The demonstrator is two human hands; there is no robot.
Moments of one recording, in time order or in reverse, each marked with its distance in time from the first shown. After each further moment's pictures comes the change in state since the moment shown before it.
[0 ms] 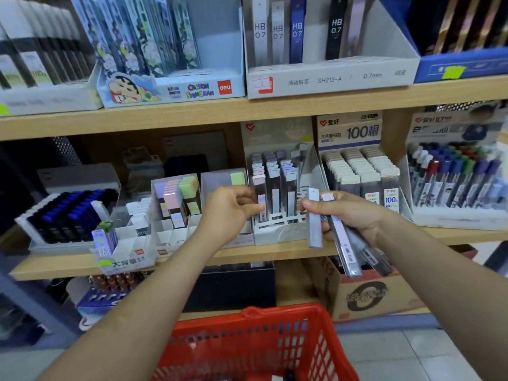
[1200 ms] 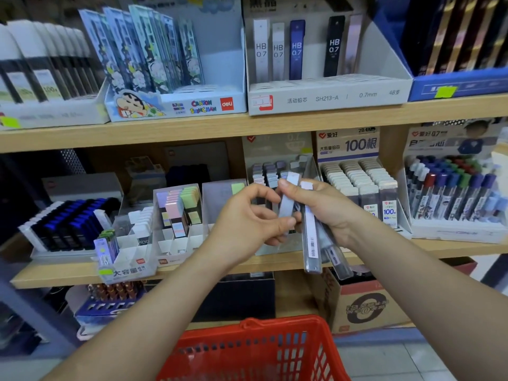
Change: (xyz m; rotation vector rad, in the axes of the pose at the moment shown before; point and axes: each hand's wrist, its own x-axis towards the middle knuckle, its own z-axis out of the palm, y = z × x) left_hand -0.041 0.068 -0.013 -0.439 -0.218 -0.067; right_hand 0.007 -0.026 0.039 0.151 0.024 -0.251
